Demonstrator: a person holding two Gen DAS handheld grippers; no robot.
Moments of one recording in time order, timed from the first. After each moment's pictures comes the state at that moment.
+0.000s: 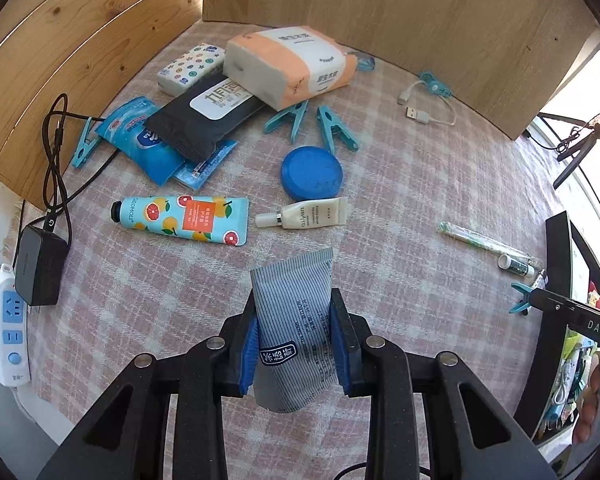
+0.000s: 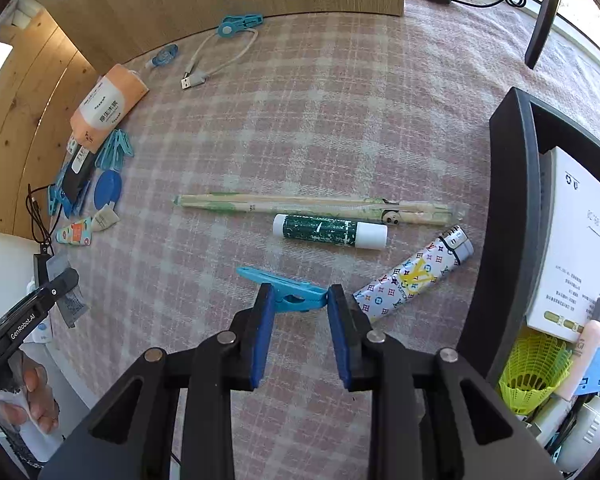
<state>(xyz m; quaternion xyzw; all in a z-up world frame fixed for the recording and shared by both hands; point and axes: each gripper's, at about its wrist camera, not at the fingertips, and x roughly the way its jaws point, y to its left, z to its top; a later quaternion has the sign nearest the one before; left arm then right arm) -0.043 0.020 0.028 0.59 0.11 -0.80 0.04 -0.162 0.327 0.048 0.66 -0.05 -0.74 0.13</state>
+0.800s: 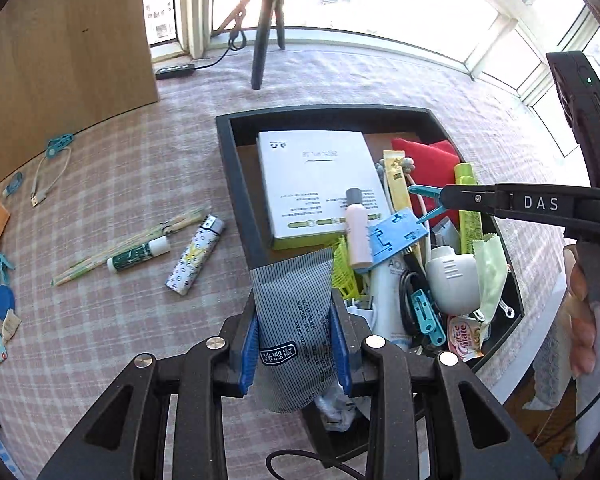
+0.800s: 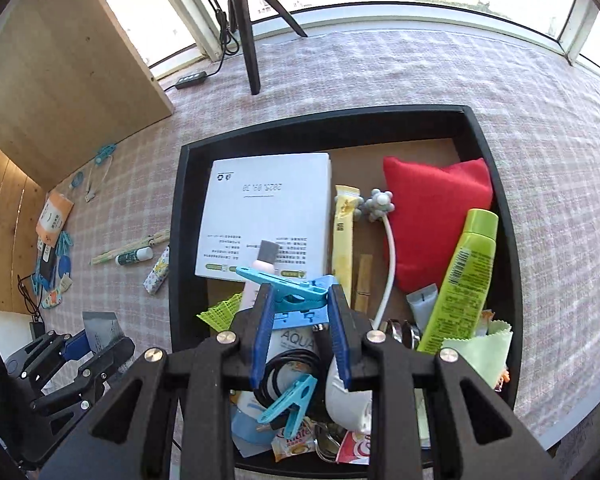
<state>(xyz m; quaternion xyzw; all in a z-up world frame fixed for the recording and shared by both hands) -0.091 0.419 0.110 0.57 -0.07 -0.78 -0.26 -0.102 0.594 0.118 0.60 -0.14 -0.79 -0.03</state>
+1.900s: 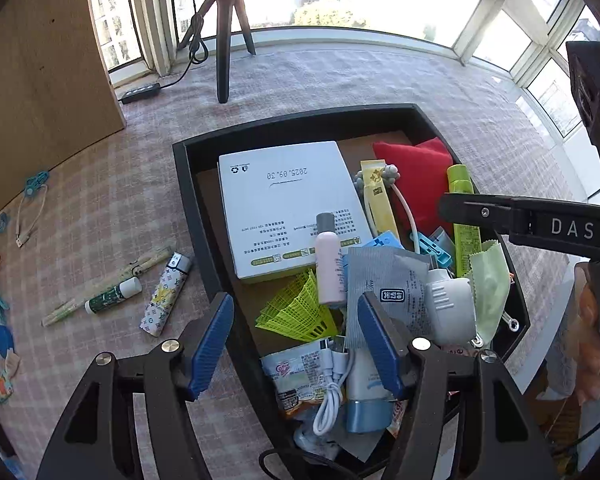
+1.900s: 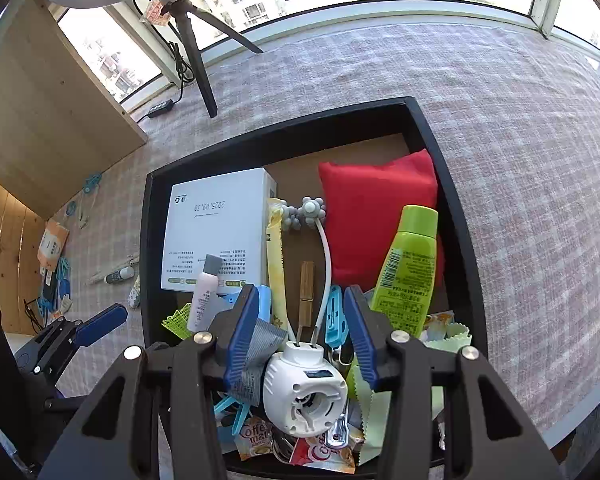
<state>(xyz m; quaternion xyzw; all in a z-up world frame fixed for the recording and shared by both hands) -0.110 0.441 0.101 0.56 -0.10 -0.78 -0.26 -0.091 0.631 0.119 0.58 -0.18 -0.79 -0.03</state>
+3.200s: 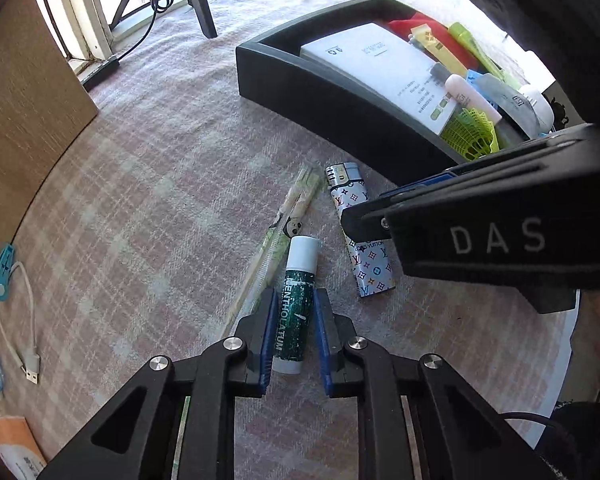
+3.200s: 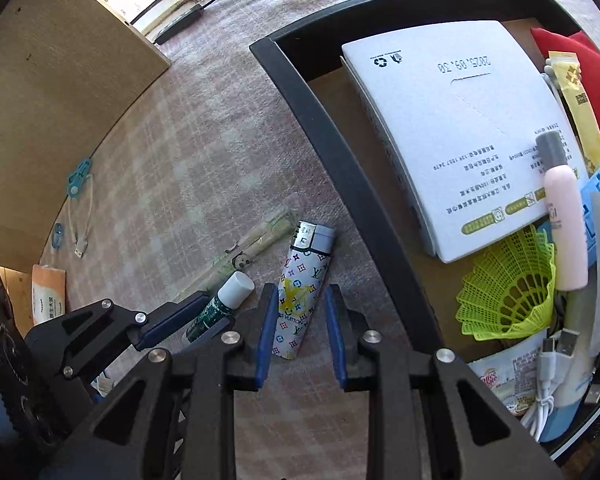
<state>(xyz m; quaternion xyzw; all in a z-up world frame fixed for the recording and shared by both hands) -0.203 0.320 0.008 0.53 -0.27 -0.66 -0.47 -0.168 0.421 0.026 0.62 -0.29 -0.72 -0.13</state>
